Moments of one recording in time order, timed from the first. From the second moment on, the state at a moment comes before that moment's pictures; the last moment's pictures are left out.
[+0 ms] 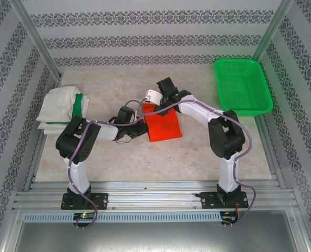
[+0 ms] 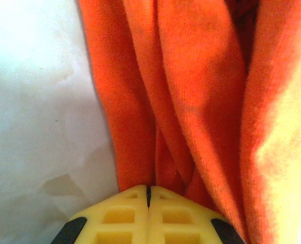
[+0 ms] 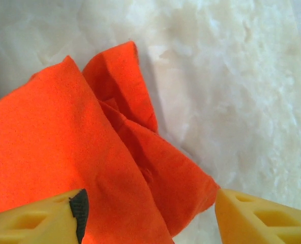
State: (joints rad) left arm -0.41 1.92 0.88 0.25 0.50 -0.80; right arm 0.53 1.98 1.54 -0.45 0.00 -0.69
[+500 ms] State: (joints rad) left arm -0.41 1.71 0.70 0.26 0.35 -0.83; right arm 0.36 1.78 1.26 -0.22 -0.09 -0.04
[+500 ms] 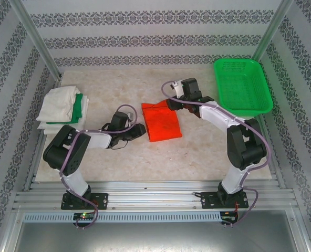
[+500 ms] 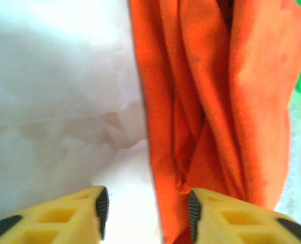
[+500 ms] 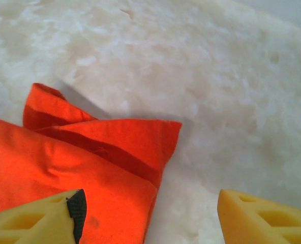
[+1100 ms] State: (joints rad) left arm -0.41 1.90 1.01 0.19 0.32 -0.83; right arm 0.31 1.96 1.22 -0.23 -0.35 0.25
